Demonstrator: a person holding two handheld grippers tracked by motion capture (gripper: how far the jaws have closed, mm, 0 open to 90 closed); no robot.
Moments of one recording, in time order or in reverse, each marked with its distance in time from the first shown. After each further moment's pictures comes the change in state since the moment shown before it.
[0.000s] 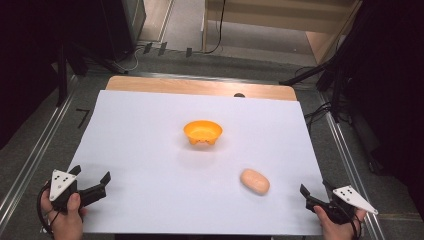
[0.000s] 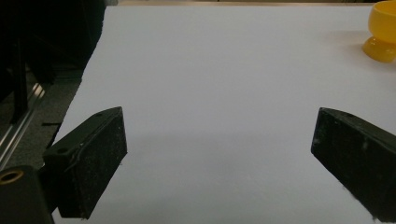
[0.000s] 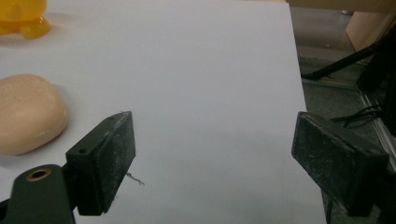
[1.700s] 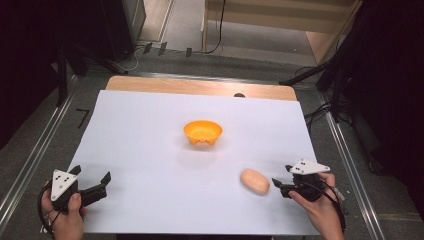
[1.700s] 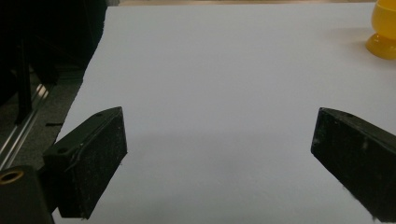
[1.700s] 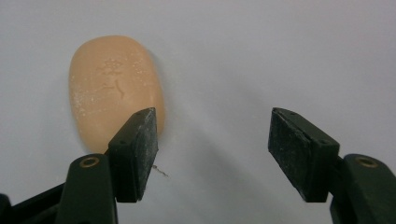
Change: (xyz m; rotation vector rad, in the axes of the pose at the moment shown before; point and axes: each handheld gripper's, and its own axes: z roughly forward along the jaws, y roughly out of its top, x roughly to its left) left arm -0.001 0.000 0.000 0.006 0.009 0.014; right arm 0.060 0.066 0.052 0.347 0.265 -0.373
